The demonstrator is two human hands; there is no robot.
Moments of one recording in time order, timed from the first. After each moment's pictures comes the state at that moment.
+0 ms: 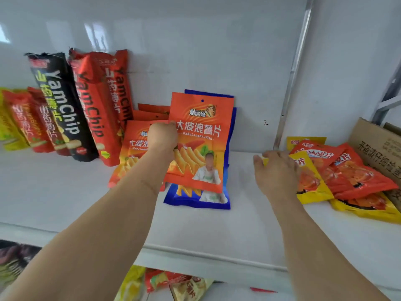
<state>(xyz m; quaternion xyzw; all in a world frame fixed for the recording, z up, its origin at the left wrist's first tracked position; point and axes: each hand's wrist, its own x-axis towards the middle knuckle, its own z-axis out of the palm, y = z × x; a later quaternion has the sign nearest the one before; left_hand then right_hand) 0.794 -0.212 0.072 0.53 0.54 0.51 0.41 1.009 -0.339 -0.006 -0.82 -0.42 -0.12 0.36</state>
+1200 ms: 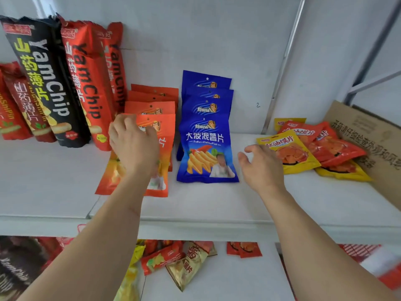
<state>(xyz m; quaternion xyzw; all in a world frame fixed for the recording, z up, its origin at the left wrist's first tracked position) 0.701 -0.234 0.011 0.63 0.57 0.52 0.05 0.924 -0.372 -0.015 -0.83 -0.45 -0.12 0.30</state>
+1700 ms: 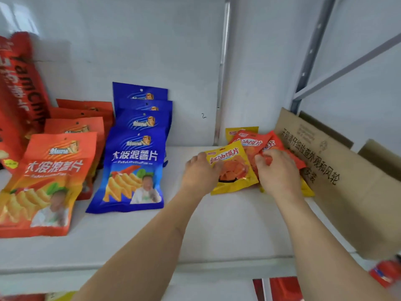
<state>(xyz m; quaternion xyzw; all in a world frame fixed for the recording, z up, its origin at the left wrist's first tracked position) 0.986 -0.326 -0.012 0.81 0.46 0.25 0.27 1.128 -0.435 -0.002 -0.85 -0.36 -0.10 0.36</state>
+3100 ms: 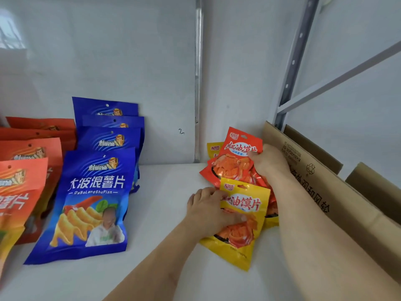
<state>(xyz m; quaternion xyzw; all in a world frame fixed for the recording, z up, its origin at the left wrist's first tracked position) 1.044 -0.343 -0.032 0.90 0.36 0.08 0.24 1.238 -0.370 0.033 -0.87 -0.32 0.05 0.37</state>
